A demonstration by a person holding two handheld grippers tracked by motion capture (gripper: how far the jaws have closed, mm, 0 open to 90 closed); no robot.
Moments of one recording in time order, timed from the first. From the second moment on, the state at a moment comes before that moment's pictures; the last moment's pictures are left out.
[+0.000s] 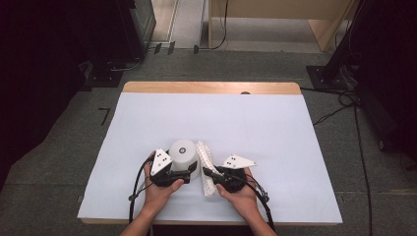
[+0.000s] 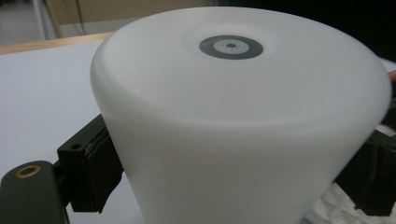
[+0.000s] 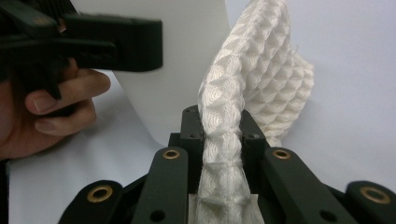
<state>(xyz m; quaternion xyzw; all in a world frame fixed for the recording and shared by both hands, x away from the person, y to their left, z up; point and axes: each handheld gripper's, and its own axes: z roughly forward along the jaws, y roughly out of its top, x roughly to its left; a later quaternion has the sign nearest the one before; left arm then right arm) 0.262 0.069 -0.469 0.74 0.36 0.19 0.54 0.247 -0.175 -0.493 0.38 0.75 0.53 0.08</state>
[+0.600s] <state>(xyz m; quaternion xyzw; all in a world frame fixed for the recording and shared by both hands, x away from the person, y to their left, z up) 0.265 0.072 -0.465 0.77 0.28 0.13 0.56 0.237 -0.178 -0.460 0.35 0.74 0.57 0.10</state>
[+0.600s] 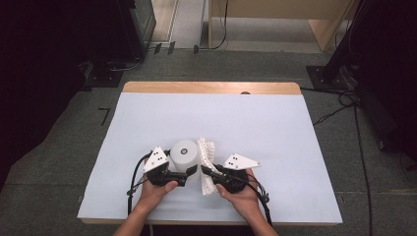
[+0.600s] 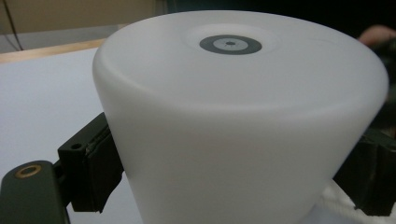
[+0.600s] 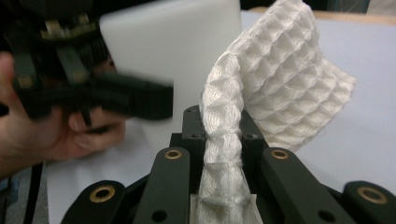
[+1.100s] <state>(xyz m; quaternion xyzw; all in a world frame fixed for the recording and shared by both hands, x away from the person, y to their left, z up) 0.267 0.078 -0.458 0.76 0.29 0.14 0.57 0.239 -0.175 -0.469 0.36 0.75 0.55 0.08</state>
